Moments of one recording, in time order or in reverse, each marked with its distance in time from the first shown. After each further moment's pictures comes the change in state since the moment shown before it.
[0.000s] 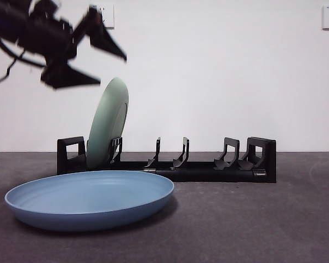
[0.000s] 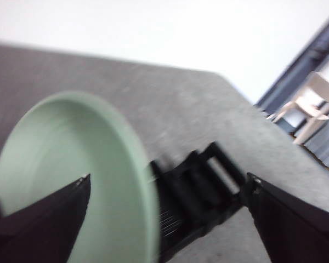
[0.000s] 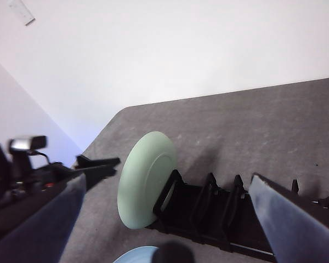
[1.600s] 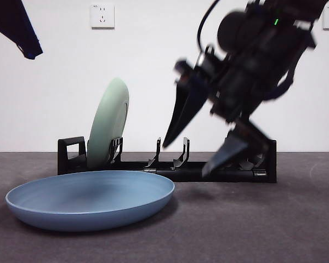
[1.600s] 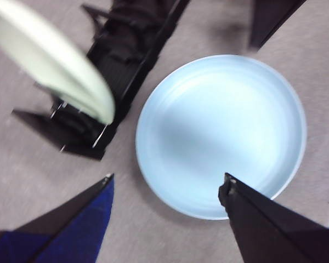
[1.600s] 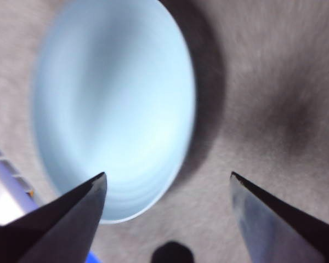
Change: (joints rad) left arm -0.401 -0.530 0.006 -1.108 -0.628 0.825; right arm 0.285 0.716 0.000 -0.188 -0.136 -0.062
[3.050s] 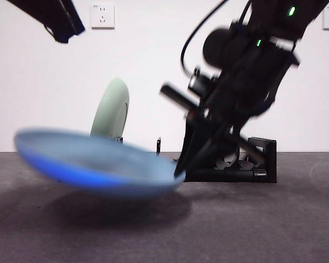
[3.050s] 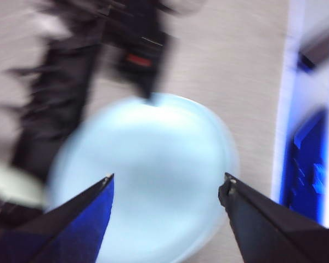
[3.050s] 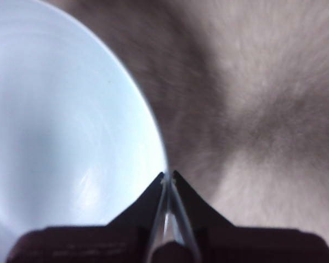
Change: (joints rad) left arm -0.270 0.029 0.000 0.003 0.058 0.105; right arm 0.032 0.014 0.000 0.049 0.079 0.160
